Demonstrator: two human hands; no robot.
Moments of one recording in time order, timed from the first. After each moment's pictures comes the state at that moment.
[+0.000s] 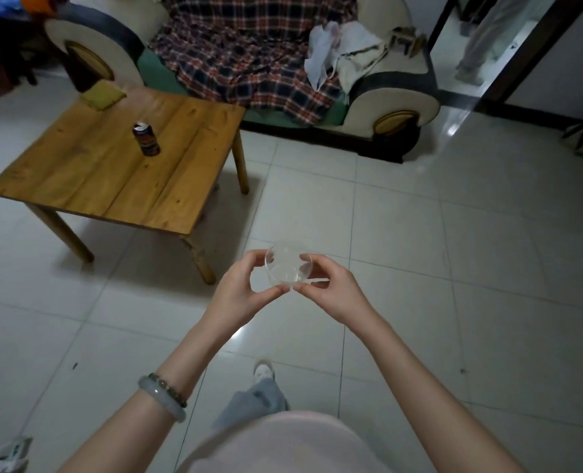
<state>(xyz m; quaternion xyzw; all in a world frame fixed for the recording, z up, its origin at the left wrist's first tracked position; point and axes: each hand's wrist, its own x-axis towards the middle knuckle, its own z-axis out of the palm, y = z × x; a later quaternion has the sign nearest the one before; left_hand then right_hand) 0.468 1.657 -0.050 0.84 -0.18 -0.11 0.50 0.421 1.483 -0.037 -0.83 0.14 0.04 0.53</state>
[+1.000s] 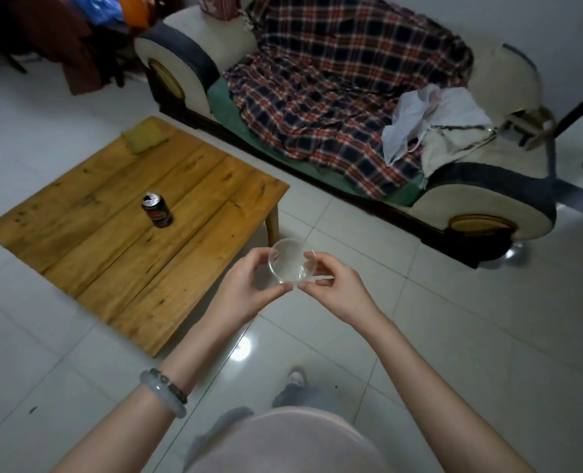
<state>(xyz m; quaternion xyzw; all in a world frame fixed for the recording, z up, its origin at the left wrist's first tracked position) 0.896 1.508 -0.048 0.86 -0.06 -0.03 0.50 0.906 1.323 -0.032 -0.84 -0.02 0.13 0.52</state>
